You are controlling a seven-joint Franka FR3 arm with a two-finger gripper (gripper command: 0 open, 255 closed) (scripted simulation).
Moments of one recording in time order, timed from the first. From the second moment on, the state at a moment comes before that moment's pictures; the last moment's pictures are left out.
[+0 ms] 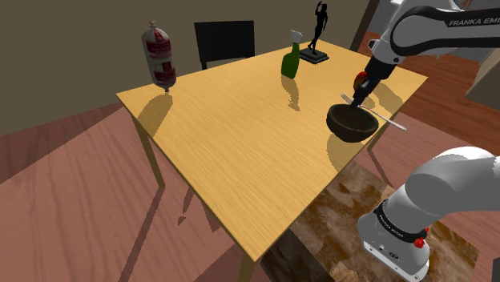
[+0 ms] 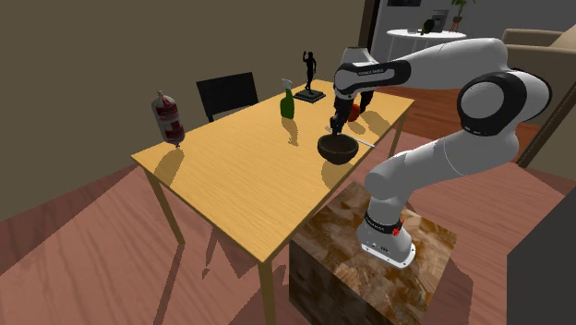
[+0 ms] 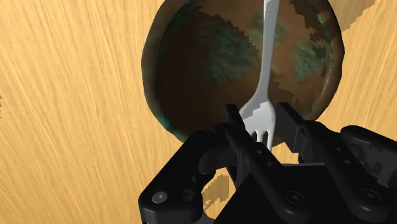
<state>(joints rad) -0.17 -0.73 -0.22 -2.61 -0.10 1.96 -0.39</state>
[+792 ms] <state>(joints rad) -0.17 -0.69 -0.23 -2.71 -0.11 2.09 -0.39</state>
